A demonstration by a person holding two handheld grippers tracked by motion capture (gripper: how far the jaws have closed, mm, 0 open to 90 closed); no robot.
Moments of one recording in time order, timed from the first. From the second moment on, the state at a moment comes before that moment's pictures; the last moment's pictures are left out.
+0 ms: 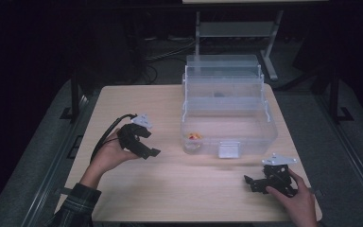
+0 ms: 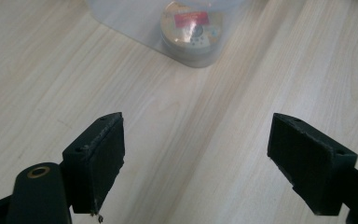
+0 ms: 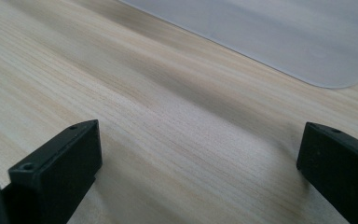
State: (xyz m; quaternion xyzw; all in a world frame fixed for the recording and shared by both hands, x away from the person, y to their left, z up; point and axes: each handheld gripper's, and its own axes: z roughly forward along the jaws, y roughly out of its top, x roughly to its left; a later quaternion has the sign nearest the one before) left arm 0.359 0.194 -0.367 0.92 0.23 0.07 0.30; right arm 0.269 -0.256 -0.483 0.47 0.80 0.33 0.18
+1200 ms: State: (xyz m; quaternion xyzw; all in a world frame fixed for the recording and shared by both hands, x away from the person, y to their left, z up) left arm 0.293 0.267 -0.452 0.89 0.30 0.13 0.33; right arm 0.269 -0.256 -0.483 0.48 0.80 0.33 0.18
